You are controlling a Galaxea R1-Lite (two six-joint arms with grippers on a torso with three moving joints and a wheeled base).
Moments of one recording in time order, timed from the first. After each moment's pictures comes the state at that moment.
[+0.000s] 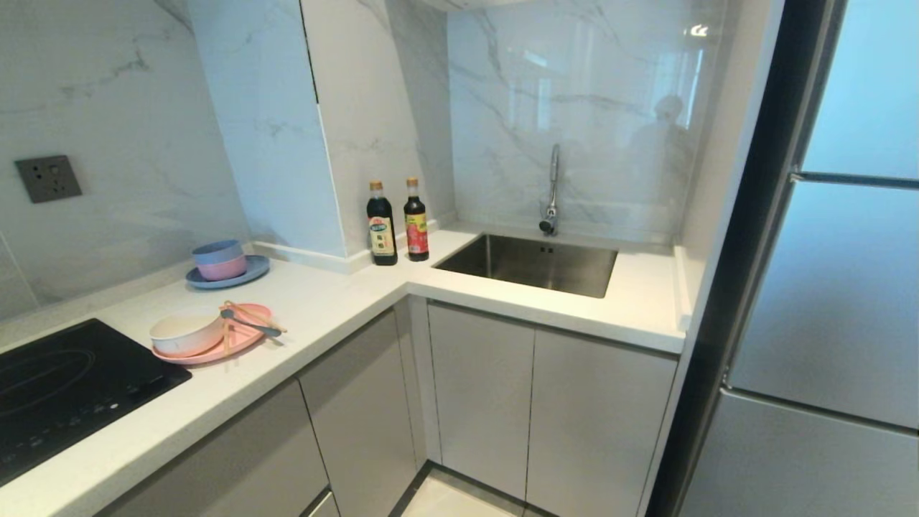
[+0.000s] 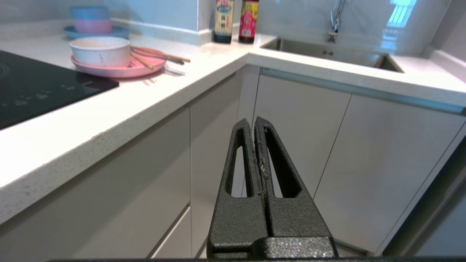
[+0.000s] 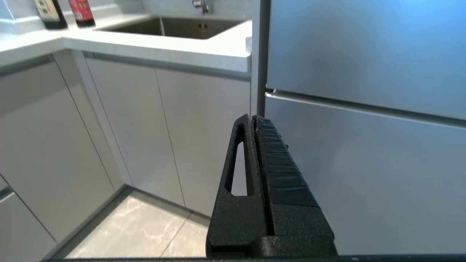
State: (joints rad) left arm 0.00 0.00 0.00 -0.04 0.01 -0.05; right arm 0.01 0.00 0.00 0.00 0.00 0.02
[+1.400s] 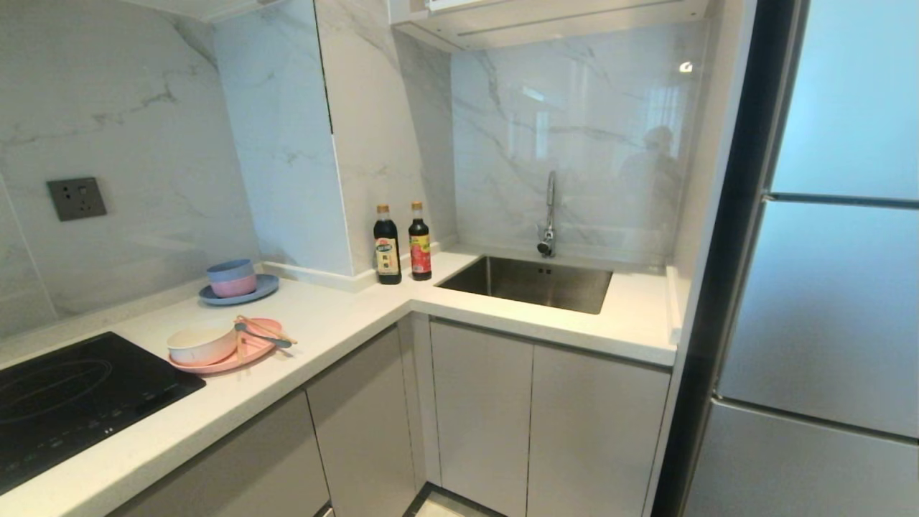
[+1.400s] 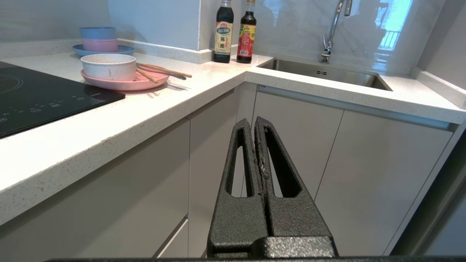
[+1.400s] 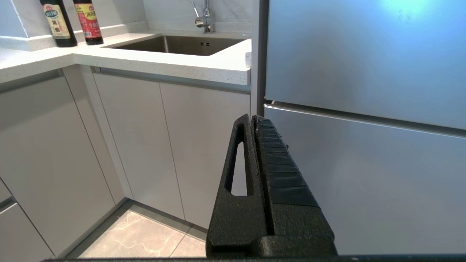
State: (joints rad) left arm 0.00 0.00 0.00 -0.04 0.01 -0.07; right arm 0.01 0.00 0.00 0.00 0.00 0.02
